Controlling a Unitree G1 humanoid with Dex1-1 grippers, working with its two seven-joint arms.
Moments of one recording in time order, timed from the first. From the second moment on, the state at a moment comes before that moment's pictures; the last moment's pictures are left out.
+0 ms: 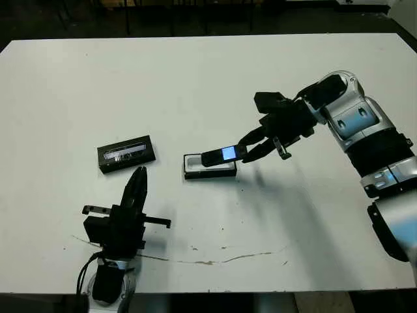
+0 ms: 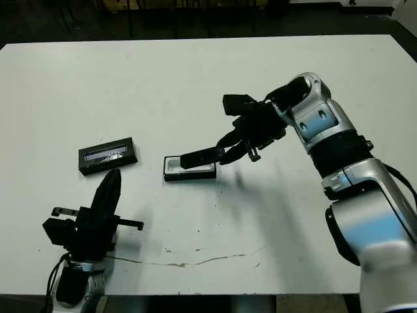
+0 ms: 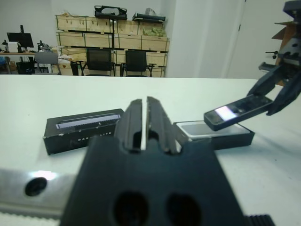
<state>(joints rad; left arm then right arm) 0.36 0.07 -0.13 -0.18 -0.04 -0.43 -0.08 -1.02 -0.52 0.48 0.65 -0.07 0.12 1.57</state>
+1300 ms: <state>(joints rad) 0.36 0.07 -0.14 -0.19 -0.04 -0.40 -0.08 -1.01 -0.47 0.50 0.66 -0.11 0.16 1.54</state>
